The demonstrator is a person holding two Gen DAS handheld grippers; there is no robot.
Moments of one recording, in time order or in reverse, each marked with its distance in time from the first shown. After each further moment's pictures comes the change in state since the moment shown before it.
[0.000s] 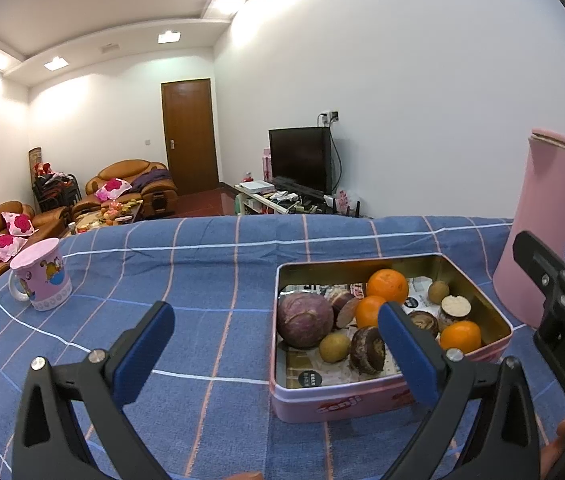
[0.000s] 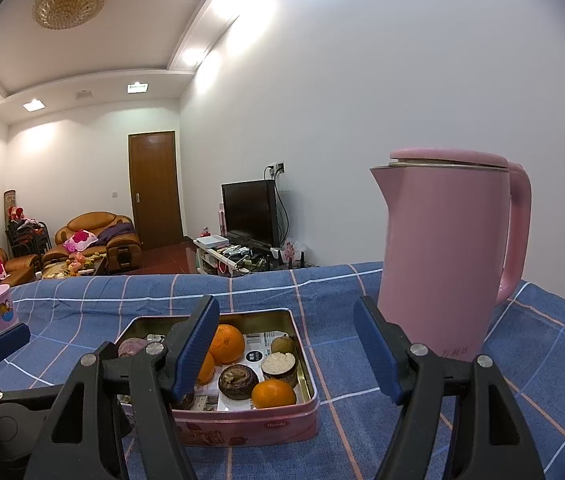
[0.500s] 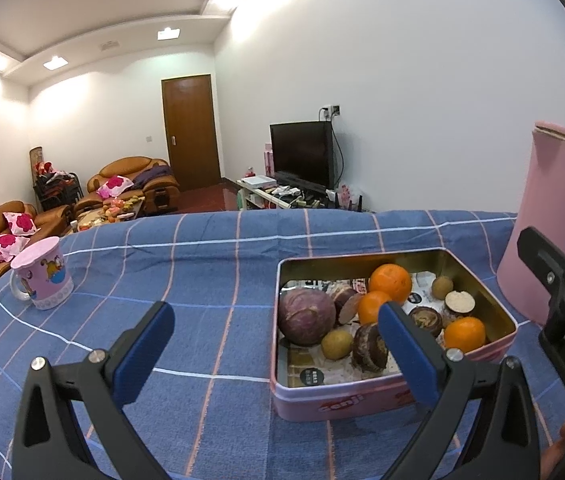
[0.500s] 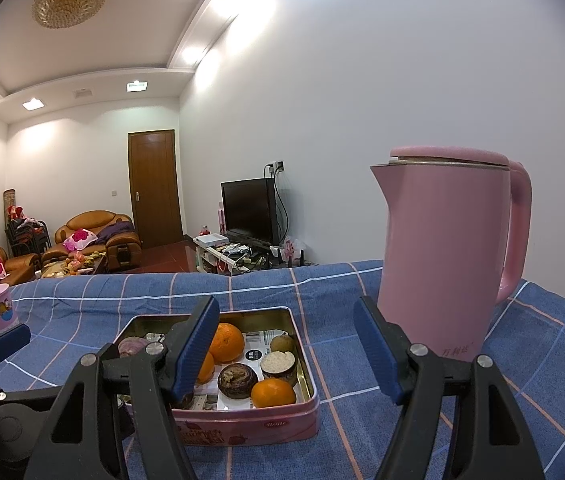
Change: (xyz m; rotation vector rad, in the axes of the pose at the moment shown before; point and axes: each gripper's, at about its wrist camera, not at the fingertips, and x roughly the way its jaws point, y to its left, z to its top) left arm 0.005 0.001 -0.002 0.005 0.018 0.008; right arm 0.001 0.001 0.000 0.000 0.004 -0.002
